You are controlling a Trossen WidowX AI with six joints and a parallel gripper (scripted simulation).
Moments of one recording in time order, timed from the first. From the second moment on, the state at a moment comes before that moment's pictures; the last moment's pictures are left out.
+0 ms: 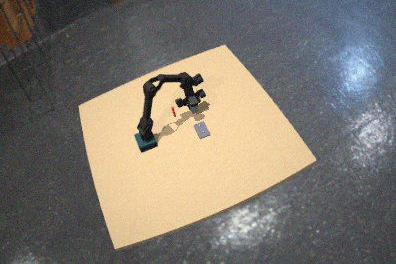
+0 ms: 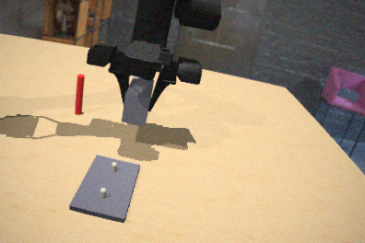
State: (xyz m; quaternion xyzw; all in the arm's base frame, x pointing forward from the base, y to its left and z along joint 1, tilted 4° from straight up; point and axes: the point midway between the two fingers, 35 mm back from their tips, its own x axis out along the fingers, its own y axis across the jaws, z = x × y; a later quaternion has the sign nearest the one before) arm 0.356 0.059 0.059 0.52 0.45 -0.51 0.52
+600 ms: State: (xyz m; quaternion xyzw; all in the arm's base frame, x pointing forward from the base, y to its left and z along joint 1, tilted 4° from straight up) arm 0.352 0.063 0.117 0.52 0.45 -0.51 0.51
